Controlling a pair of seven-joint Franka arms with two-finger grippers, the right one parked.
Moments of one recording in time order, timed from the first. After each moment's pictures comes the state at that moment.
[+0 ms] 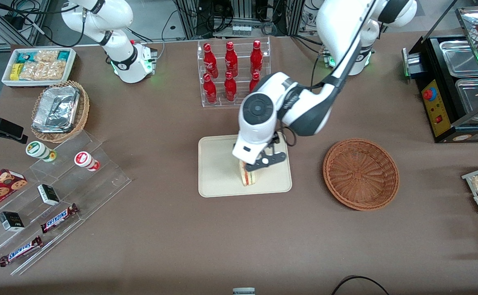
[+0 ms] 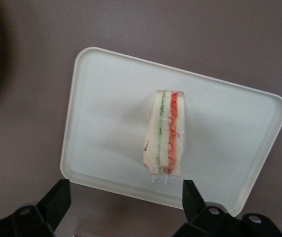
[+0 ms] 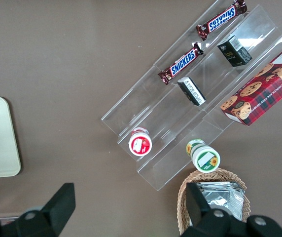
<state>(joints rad) -0.59 0.59 -0.10 -1.31 -0.01 1.79 -1.01</state>
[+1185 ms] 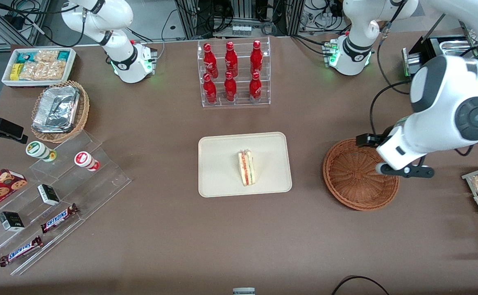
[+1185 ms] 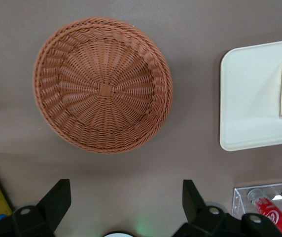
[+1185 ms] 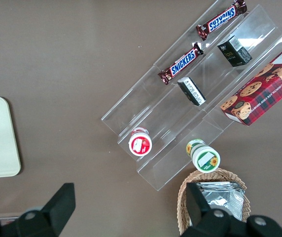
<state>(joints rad) -0.11 0.25 -0.10 -1.51 -0.02 1.52 -0.09</state>
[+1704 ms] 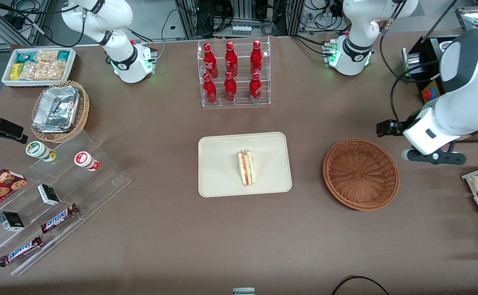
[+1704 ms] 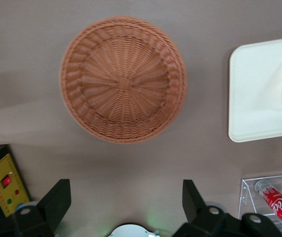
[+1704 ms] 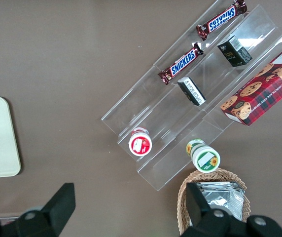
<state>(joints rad) -0.05 0.17 -0.06 -1.51 -0.01 1.47 -0.04</state>
